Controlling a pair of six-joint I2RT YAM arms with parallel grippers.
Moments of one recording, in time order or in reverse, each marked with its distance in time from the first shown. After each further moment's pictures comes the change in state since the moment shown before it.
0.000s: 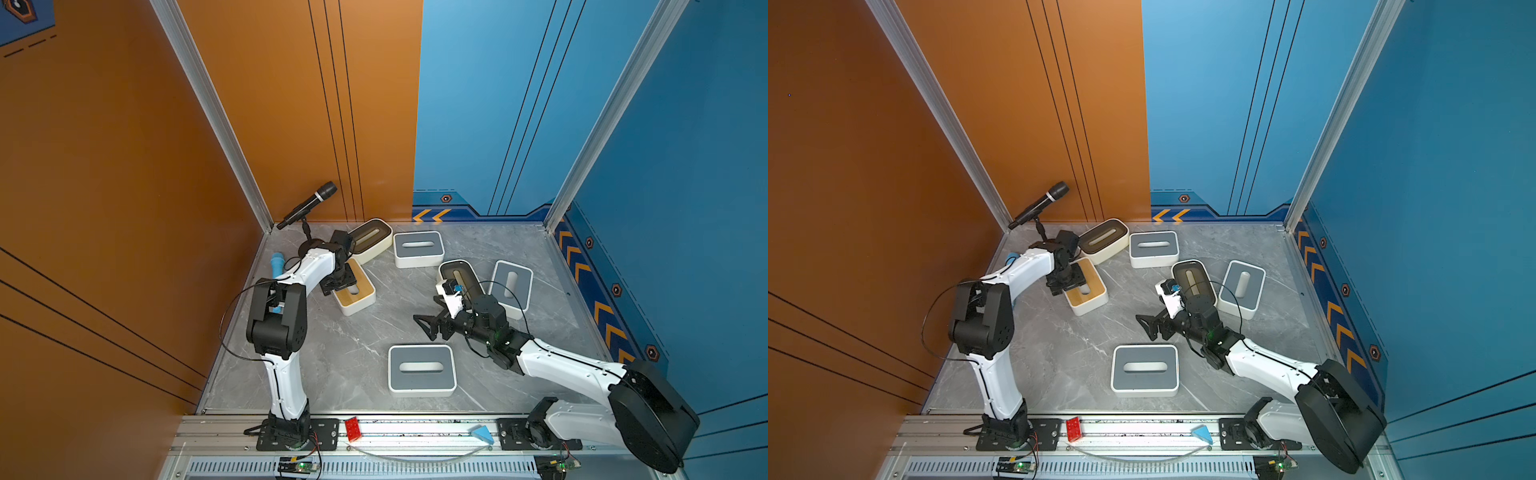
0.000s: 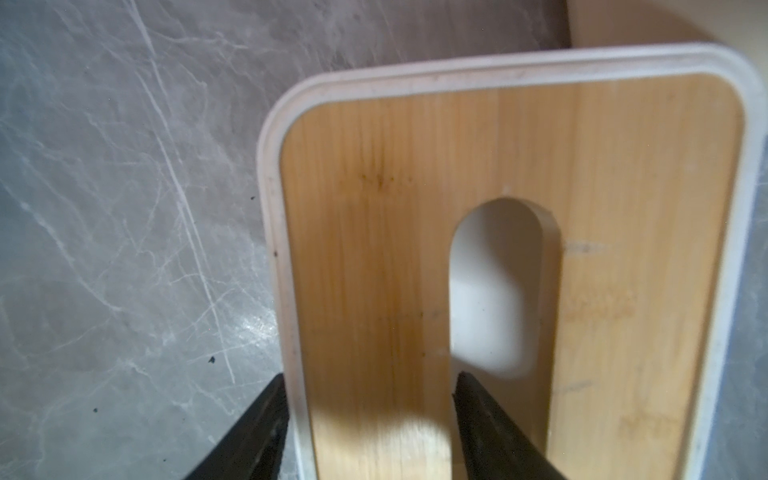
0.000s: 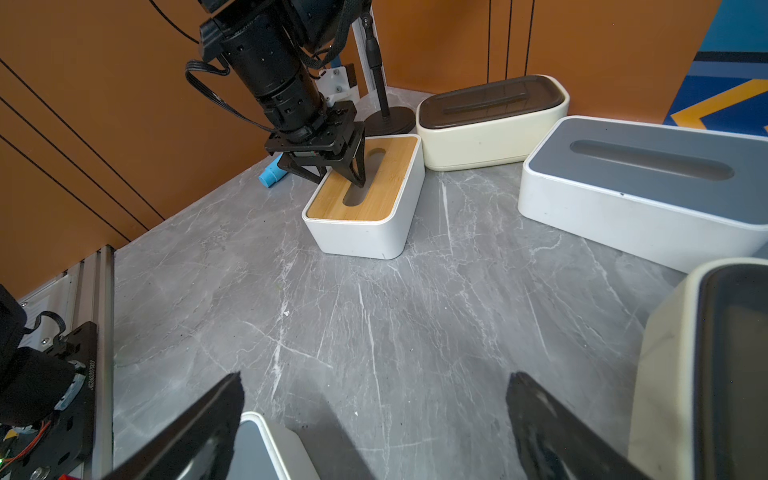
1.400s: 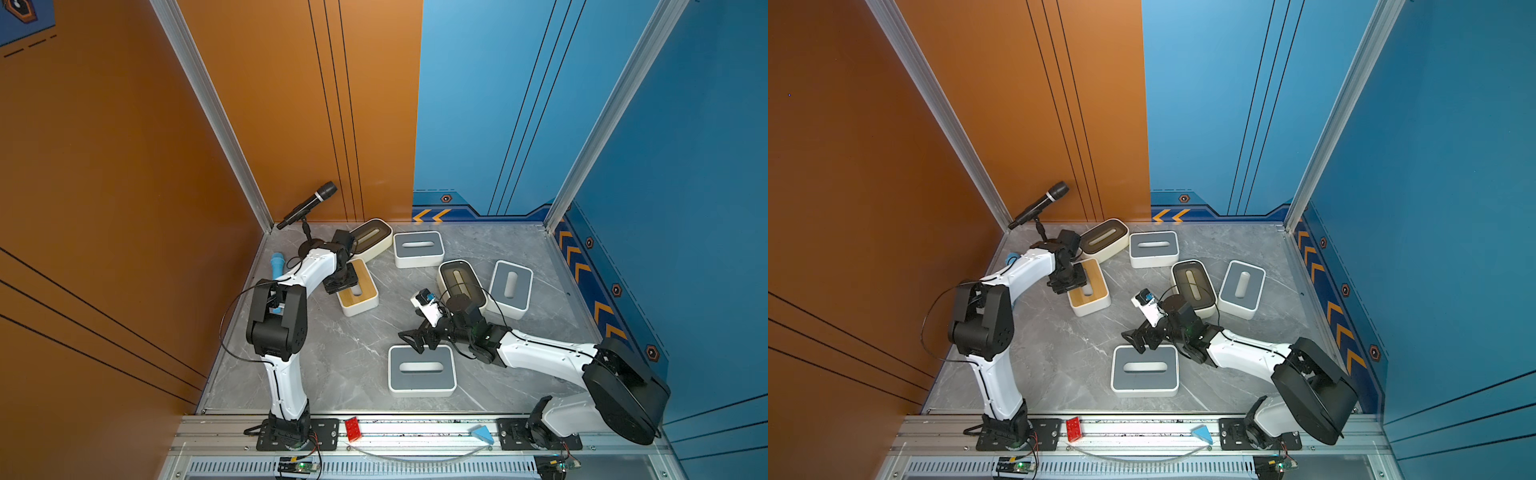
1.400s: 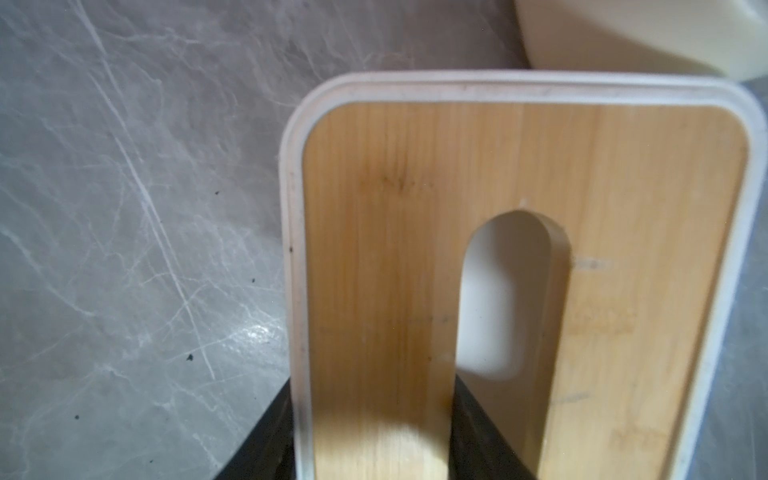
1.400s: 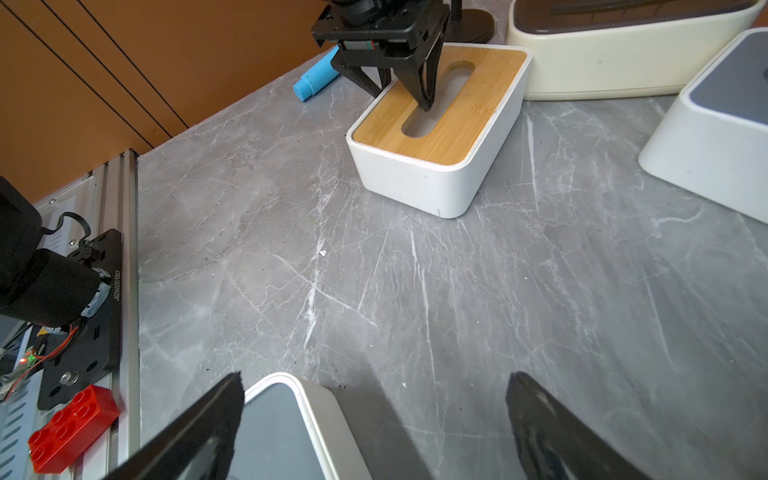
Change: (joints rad) left arm -0.029 -0.021 -0.001 0.008 0.037 0.047; right arm 0.098 0.163 0.120 -0.140 -0.048 -0.087
